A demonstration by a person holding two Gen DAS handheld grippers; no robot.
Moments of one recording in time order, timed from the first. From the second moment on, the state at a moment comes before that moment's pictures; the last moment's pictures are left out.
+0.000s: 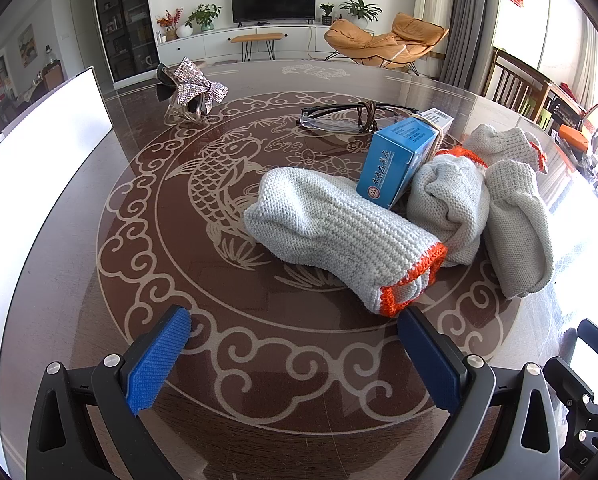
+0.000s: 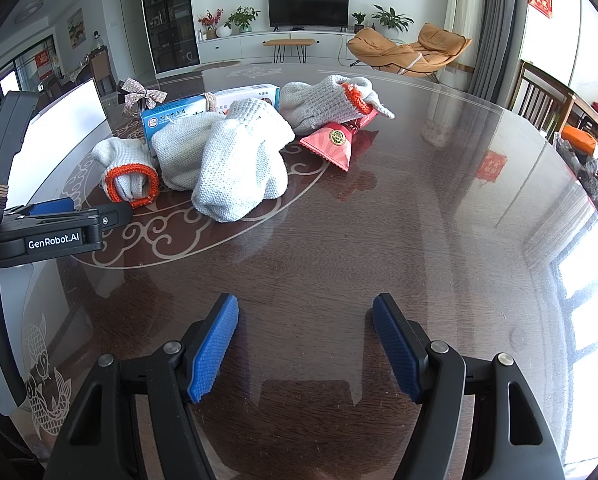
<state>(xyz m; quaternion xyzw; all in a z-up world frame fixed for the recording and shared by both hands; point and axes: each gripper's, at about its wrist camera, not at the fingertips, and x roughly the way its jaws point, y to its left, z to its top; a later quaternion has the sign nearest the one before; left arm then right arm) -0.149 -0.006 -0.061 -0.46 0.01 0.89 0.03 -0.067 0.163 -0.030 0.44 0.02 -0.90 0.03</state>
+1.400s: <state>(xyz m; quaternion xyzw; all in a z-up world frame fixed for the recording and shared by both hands) -0.025 -0.112 -0.027 -0.43 -0.09 0.90 0.04 -0.113 0.030 0.016 0.38 0.01 -0.89 0.24</state>
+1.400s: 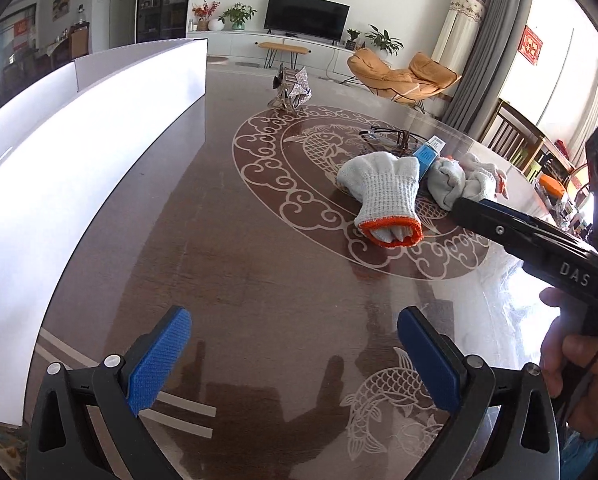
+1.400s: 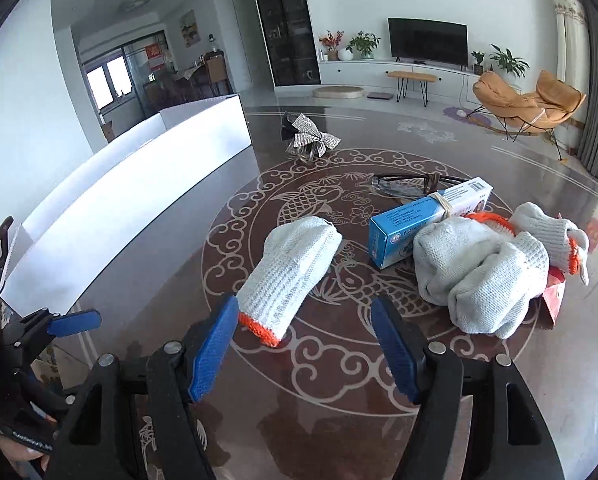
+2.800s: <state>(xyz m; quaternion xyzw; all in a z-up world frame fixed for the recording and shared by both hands) -0.151 -0.005 -0.051 -0.44 0.05 0.89 0.11 -0.165 0.159 -0.017 0.43 -0.13 -0.88 0.13</state>
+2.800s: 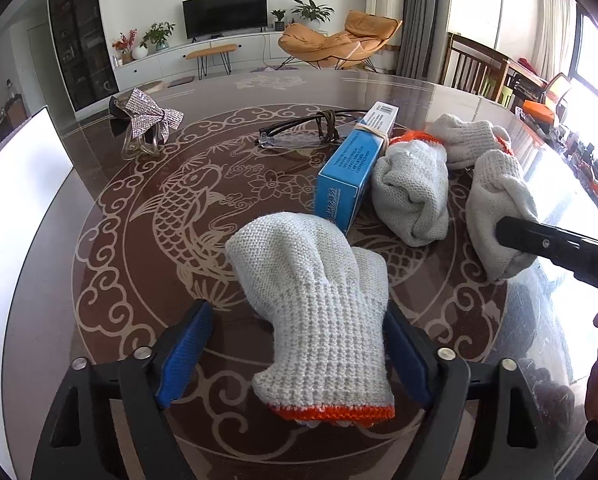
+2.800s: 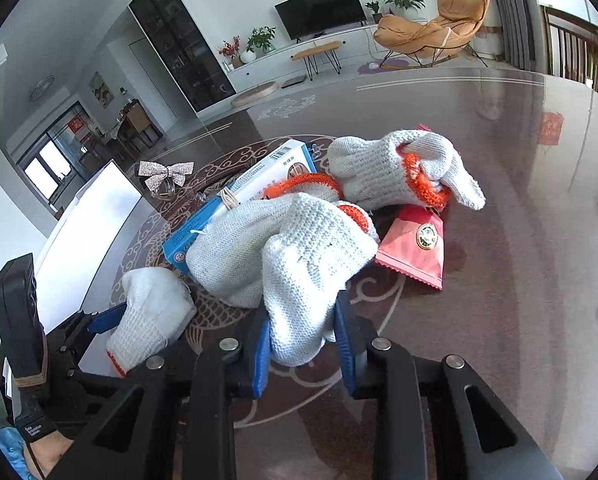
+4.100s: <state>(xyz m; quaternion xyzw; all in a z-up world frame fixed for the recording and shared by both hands) -0.121 -0.016 -0.061 -0.45 0.05 0.88 0.10 -0.084 0.202 -0.032 0.44 0.02 -0.90 0.04</state>
